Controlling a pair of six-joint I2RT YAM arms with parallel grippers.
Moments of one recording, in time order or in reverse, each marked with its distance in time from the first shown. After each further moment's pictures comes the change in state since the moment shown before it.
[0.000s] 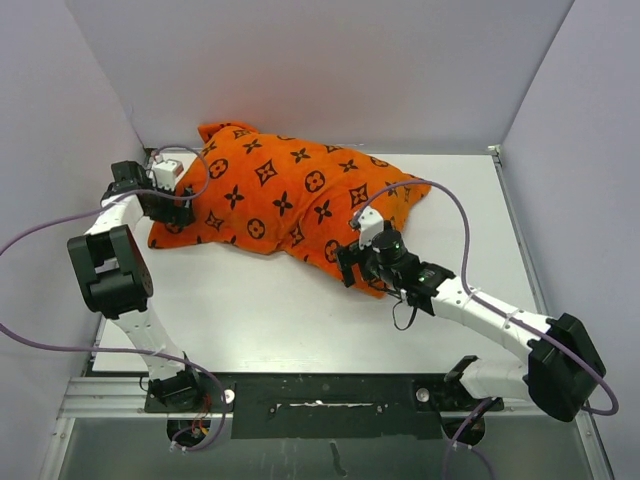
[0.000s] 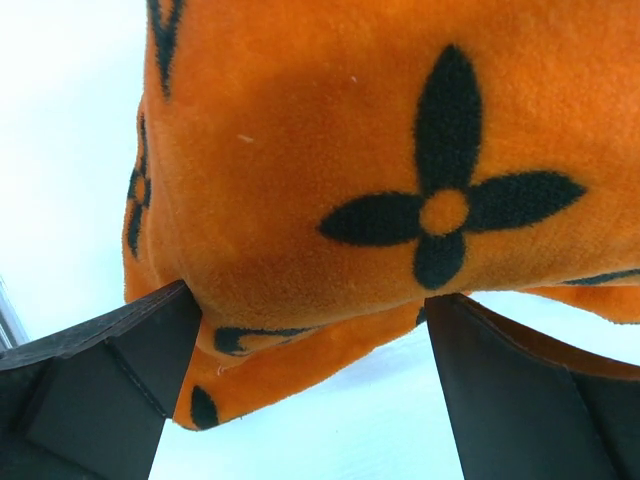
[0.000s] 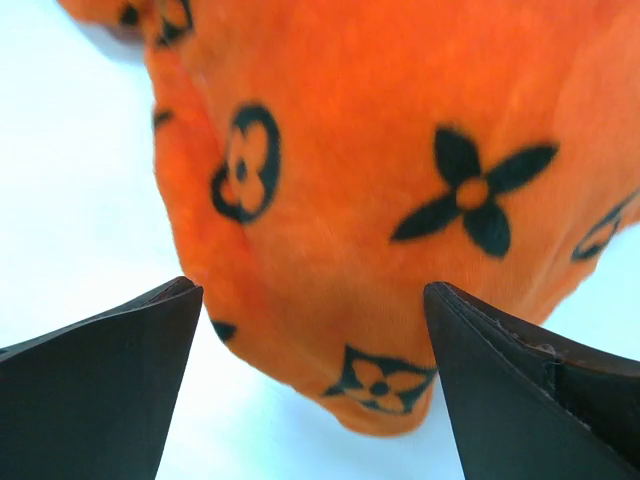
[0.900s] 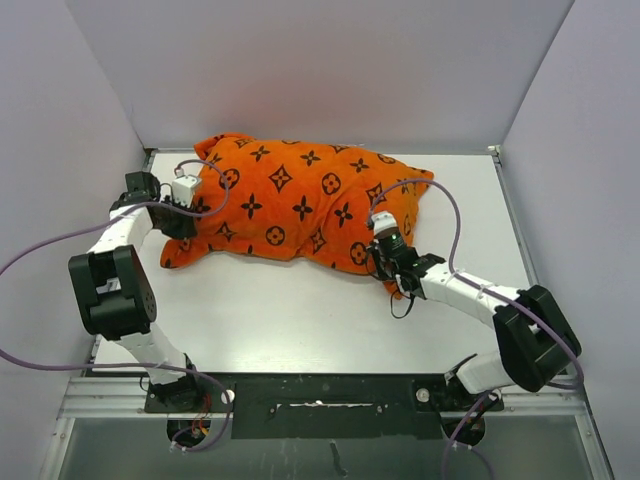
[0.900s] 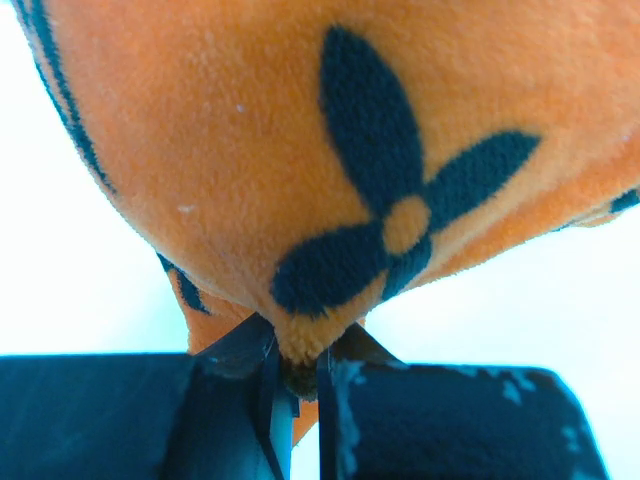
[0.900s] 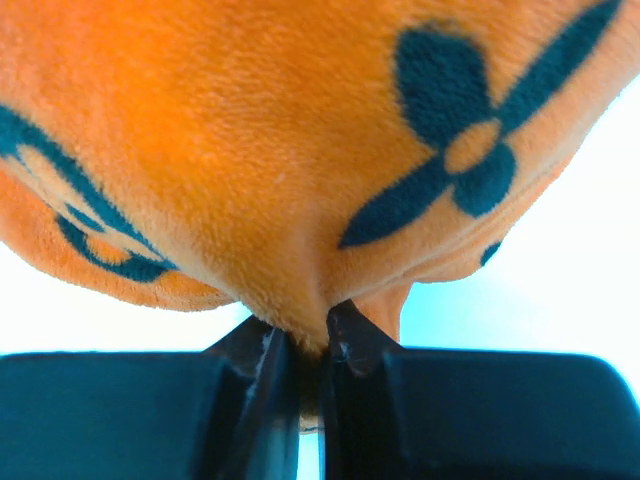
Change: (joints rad) left arm -0.075 -0.169 -0.195 -0.086 0.025 0.099; right arm -0.118 0.195 -0.018 -0.122 0.147 0.026
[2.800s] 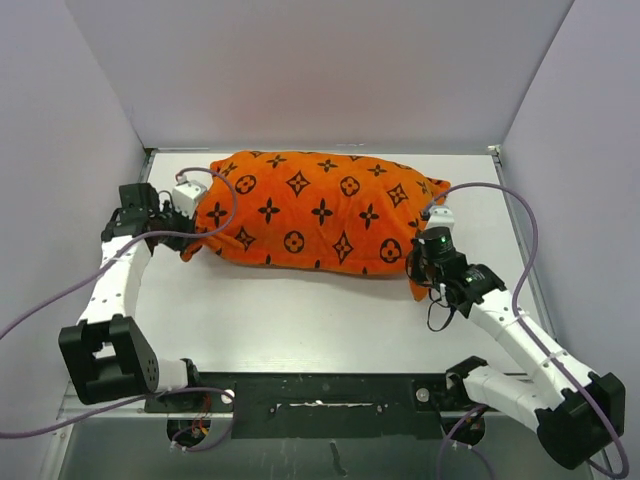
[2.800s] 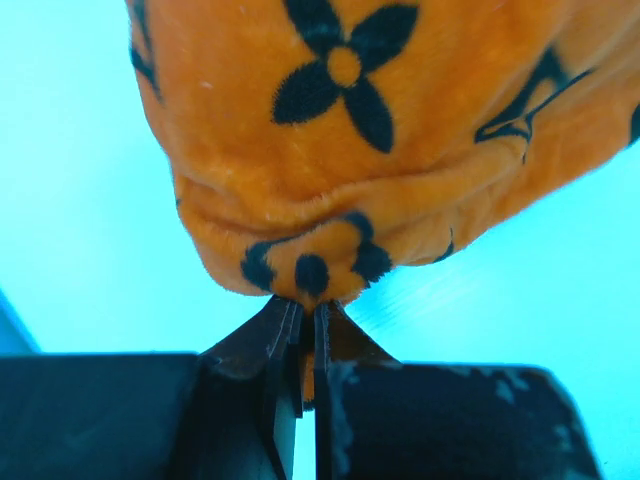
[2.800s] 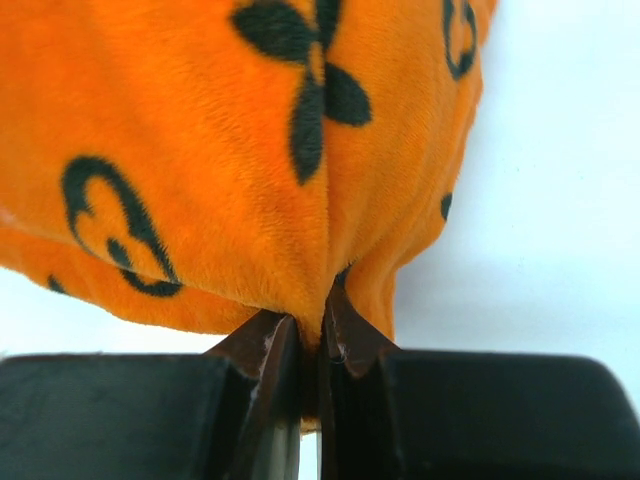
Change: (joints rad) left arm -0.054 -0.386 -0.233 -0.039 -0.041 0.031; right arm -0.156 -0.429 -0.003 -0.333 0.020 0.231
